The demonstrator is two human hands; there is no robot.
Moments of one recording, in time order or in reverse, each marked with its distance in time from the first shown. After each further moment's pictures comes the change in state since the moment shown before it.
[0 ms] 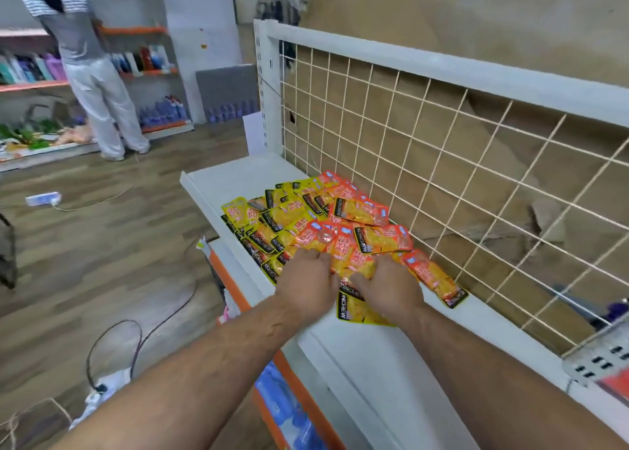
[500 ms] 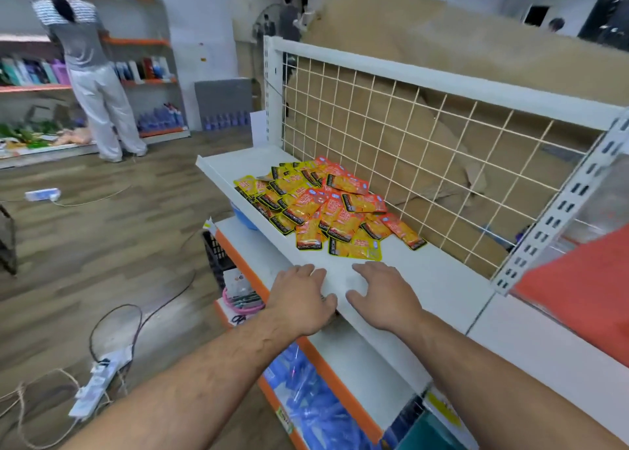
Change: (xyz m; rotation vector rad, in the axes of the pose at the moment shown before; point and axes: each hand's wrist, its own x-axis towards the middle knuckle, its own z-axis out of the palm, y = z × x) left_hand -0.182 0.026 0.004 0.049 -0.051 0.042; right_hand -0.193 0.036 -0.020 -0.183 -0.074 -0.277
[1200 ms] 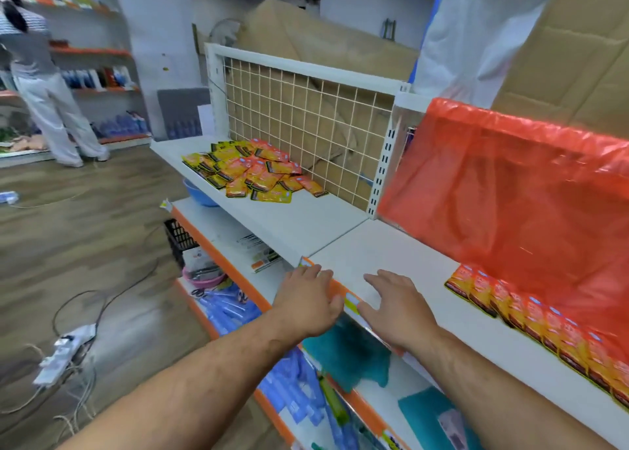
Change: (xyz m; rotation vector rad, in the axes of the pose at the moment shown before) left_hand -0.200 0.246 0.038 -0.001 0.032 0.141; right_hand -0.314 0.158 -0.040 -0.027 0.064 0.133
